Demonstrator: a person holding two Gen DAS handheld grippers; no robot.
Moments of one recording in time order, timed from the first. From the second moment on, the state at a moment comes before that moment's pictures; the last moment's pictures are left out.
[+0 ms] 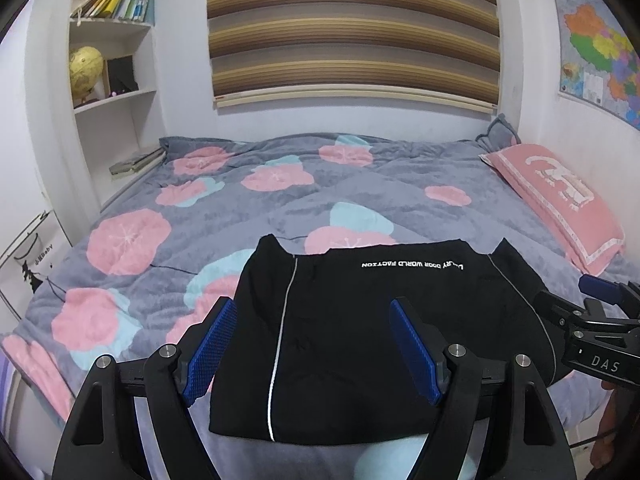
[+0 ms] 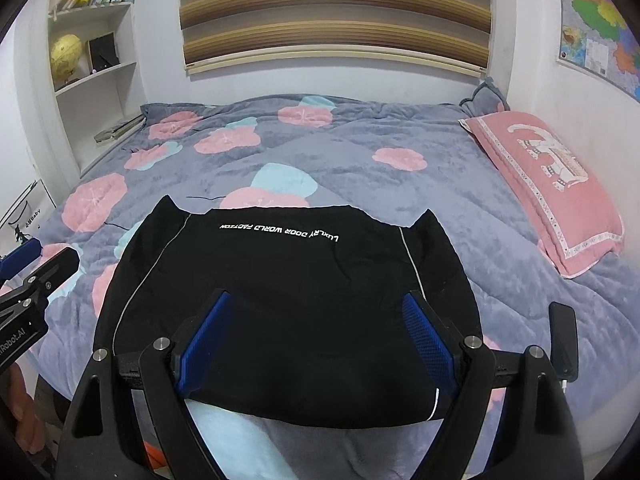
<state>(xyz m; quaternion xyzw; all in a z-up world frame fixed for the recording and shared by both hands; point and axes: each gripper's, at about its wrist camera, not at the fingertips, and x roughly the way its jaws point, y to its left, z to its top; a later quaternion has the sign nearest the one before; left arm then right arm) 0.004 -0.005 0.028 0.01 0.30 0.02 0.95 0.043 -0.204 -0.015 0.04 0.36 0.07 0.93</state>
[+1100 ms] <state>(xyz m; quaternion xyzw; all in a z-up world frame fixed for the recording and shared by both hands) 0.008 -0.008 0.021 0.02 0.31 0.03 0.95 0.053 -0.213 -0.031 0.04 0.38 0.08 0.92</state>
